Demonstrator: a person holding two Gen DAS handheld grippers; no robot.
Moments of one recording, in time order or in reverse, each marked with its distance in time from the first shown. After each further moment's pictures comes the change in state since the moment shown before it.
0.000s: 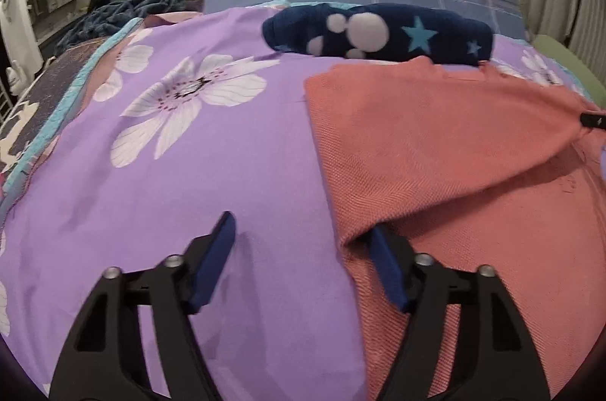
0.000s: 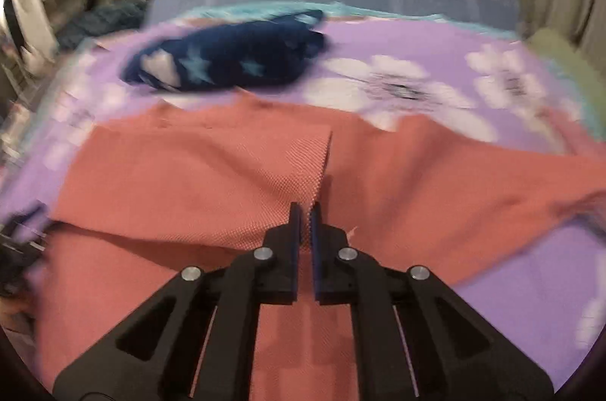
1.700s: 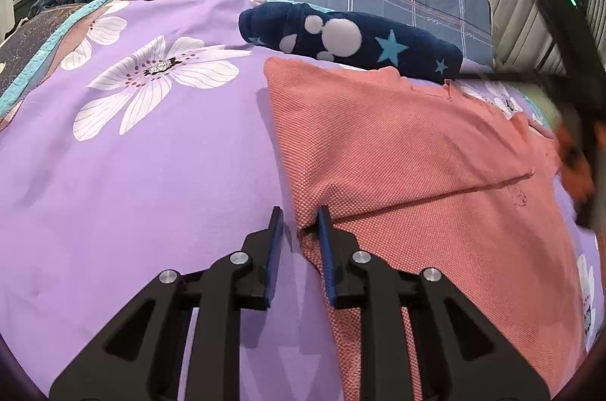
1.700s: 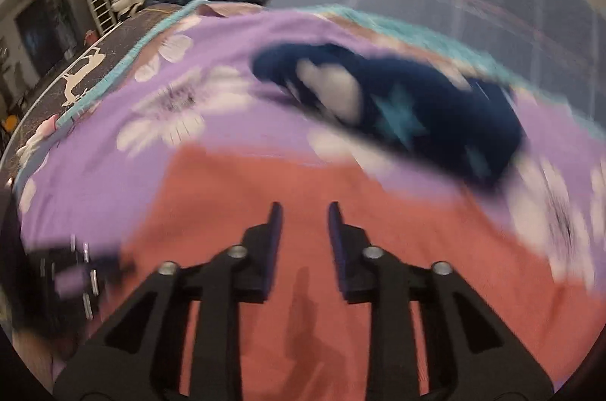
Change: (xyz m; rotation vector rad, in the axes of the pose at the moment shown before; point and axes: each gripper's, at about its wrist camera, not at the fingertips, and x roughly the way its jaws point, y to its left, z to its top) left arm -0.006 0.015 -0.010 -0.107 0.003 -0.197; right arm 0.029 0.154 0.061 -0.263 0.000 0.303
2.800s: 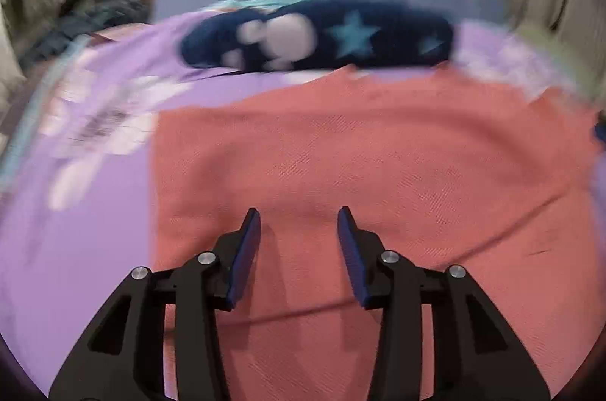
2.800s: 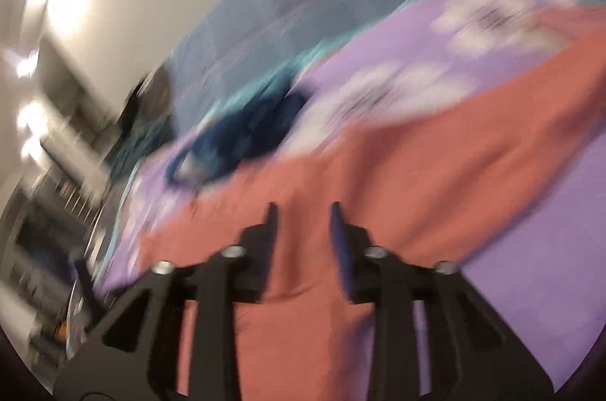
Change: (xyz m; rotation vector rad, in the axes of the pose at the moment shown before) left arm 0.054 -0.105 0.054 0.114 0.049 0.085; right arm -0.134 -0.220 -0.165 0.693 -0.394 -0.017
